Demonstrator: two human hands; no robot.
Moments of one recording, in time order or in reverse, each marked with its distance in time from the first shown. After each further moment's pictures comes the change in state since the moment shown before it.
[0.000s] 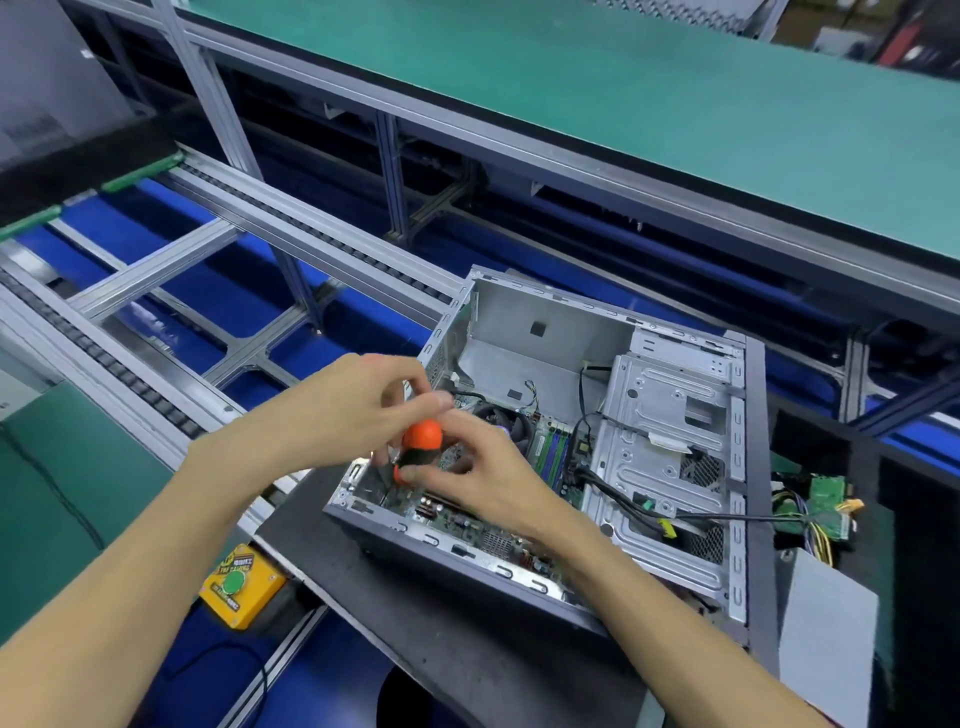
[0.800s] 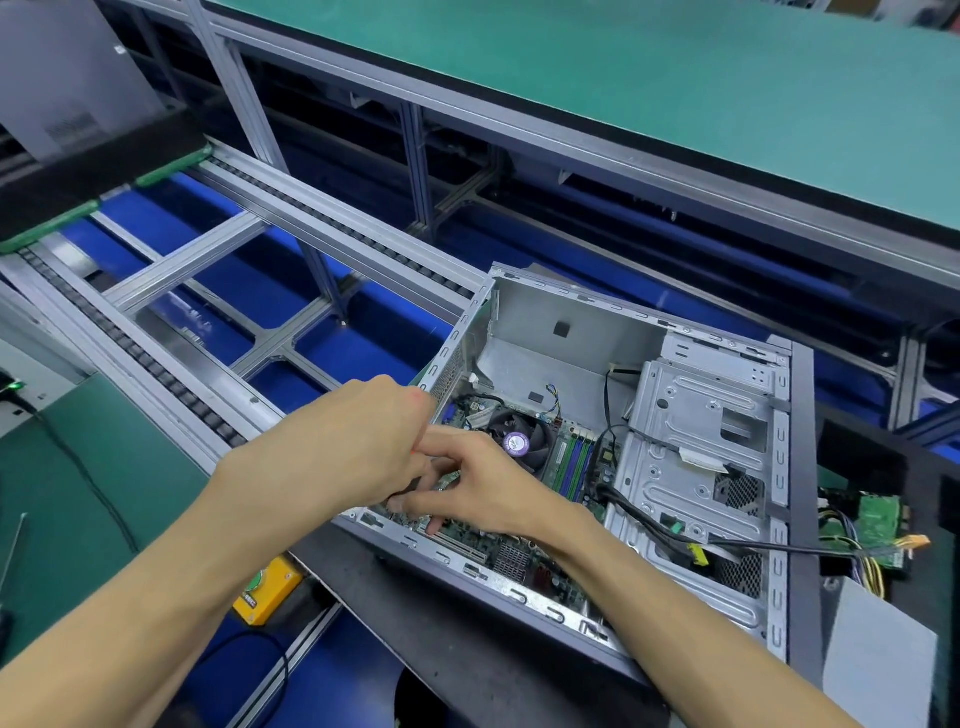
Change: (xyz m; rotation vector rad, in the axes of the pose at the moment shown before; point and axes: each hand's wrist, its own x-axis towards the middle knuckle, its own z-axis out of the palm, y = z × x) left_hand 0.004 0.022 0.005 0.645 -0.125 -0.186; right_hand 0.027 0.016 0.009 0.188 -0.230 -0.021
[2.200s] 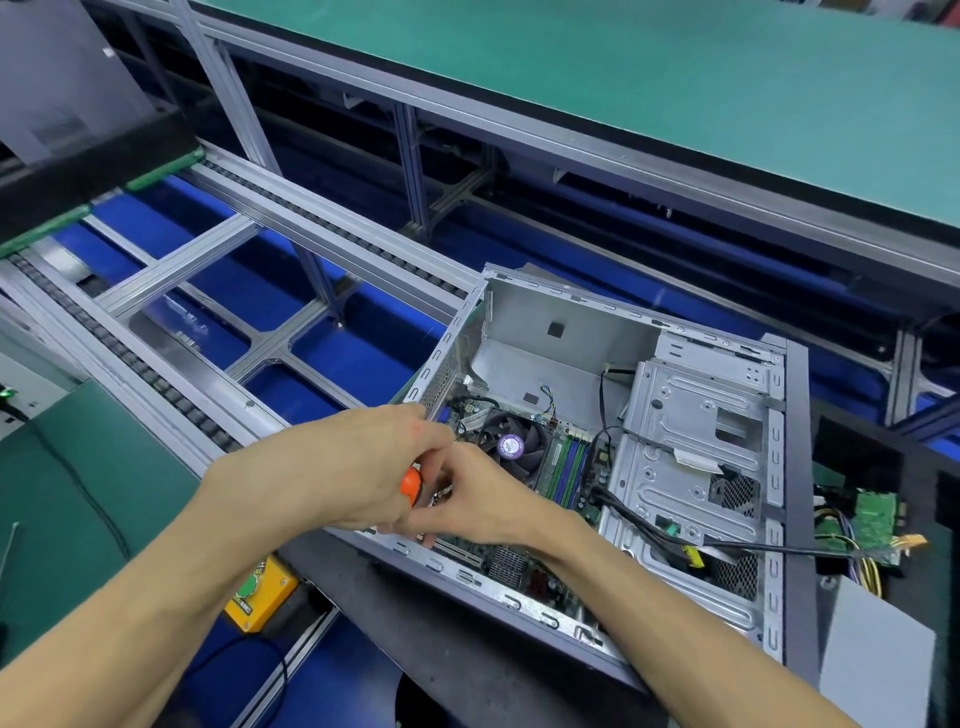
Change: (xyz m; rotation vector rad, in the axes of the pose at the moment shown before) left_hand -0.002 0.001 0.000 -0.114 -0.193 0.182; right_hand -0.005 0.007 0.004 -0.010 -0.029 0.070
